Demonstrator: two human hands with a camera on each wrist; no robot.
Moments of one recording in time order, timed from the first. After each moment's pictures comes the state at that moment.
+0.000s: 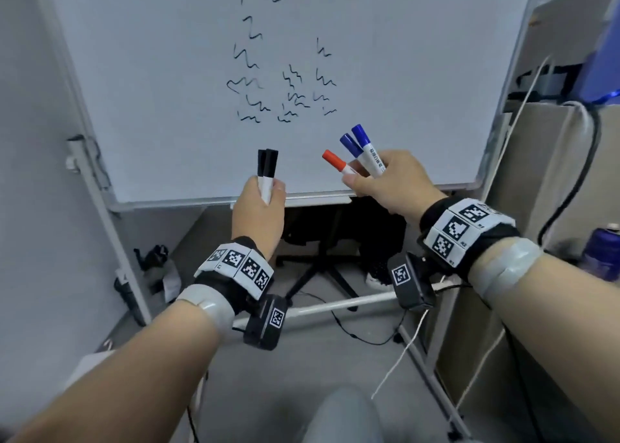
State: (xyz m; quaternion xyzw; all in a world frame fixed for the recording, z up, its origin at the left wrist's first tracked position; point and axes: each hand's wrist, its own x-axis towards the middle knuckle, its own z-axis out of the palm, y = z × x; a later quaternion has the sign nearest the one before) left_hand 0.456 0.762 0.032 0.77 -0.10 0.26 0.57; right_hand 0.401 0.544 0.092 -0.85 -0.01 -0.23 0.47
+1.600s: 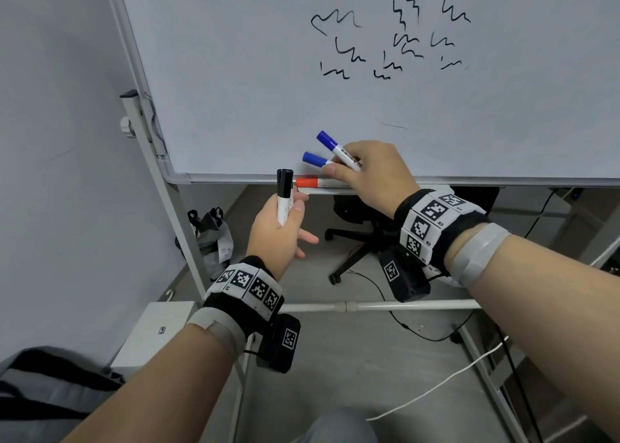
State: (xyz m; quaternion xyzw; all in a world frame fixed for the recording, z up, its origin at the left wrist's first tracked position) left_hand 0.512 0.851 -0.031 0.76 -0.06 0.16 0.62; right_hand 0.563 0.666 0.043 -0.89 -0.17 -0.22 0.36
